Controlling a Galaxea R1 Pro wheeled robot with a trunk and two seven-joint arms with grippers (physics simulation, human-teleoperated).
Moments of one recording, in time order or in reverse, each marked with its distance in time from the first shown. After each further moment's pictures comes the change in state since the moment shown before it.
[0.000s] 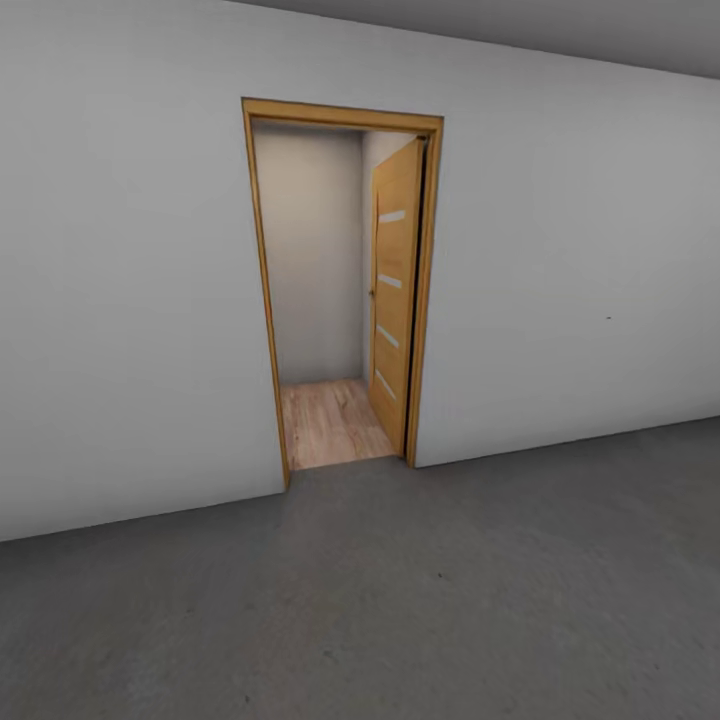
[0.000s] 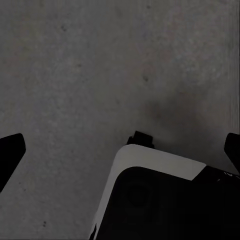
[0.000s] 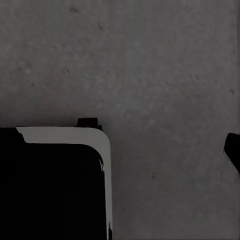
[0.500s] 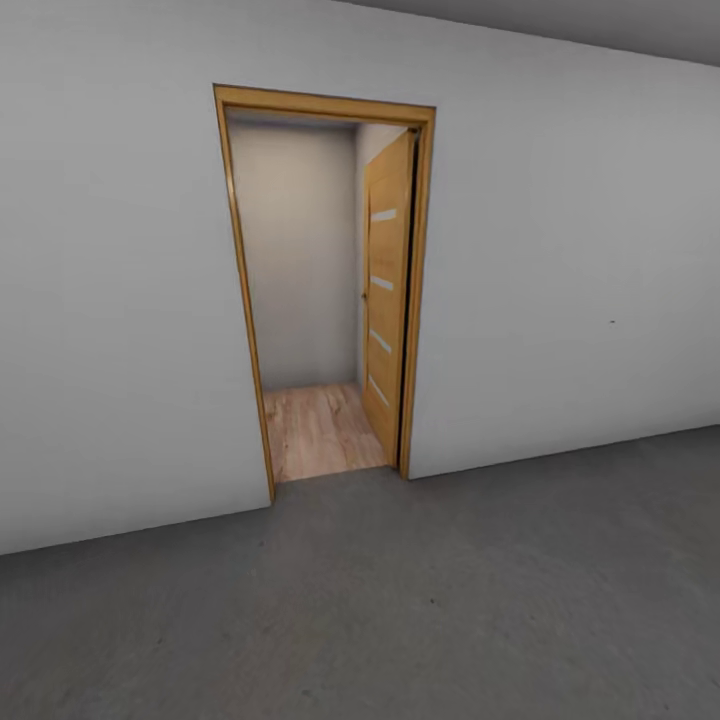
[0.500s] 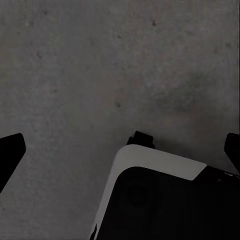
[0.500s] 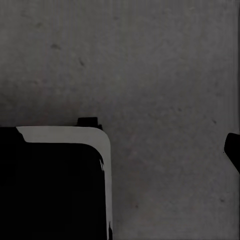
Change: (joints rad) left arm 0.000 0.001 0.000 0.000 0.001 0.000 0.000; right arm 0.000 0.000 0.000 0.000 0.000 0.003 0.000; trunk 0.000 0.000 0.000
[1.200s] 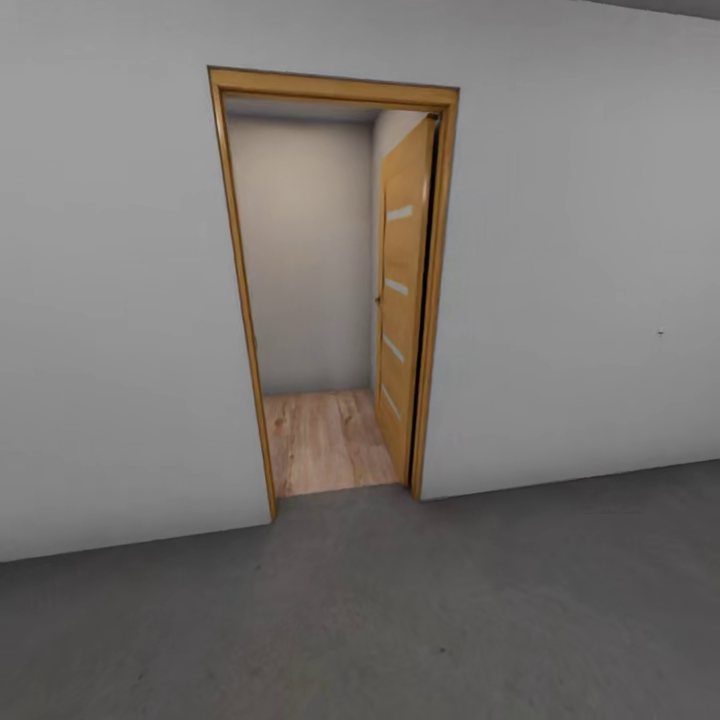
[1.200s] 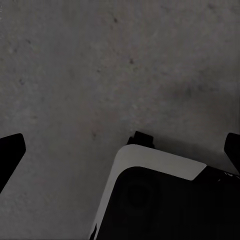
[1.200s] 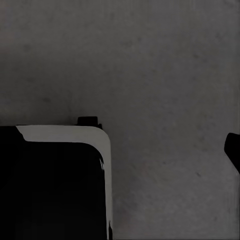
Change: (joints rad) left arm 0.000 0.000 0.000 0.000 0.001 0.000 0.000; right arm 0.000 0.000 0.000 0.000 0.000 0.003 0.000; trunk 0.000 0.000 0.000
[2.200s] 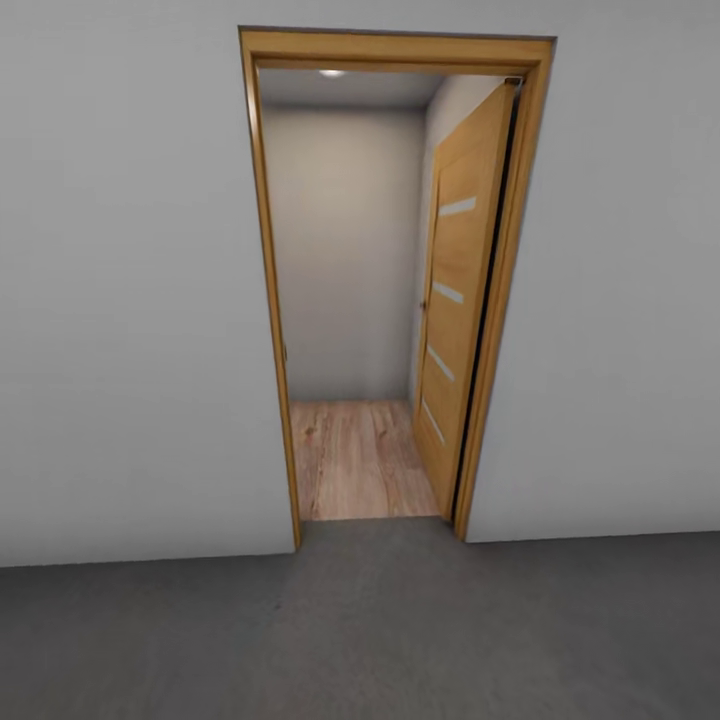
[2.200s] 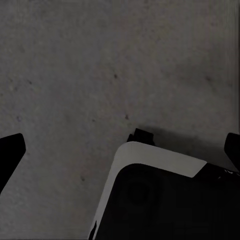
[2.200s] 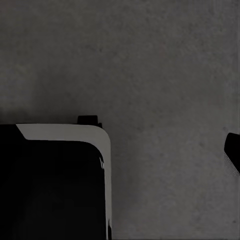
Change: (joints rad) left arm 0.000 -0.001 0.001 0.001 0.003 0.005 0.000; right arm 0.000 0.001 0.002 0.000 0.006 -0.002 0.000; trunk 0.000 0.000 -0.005
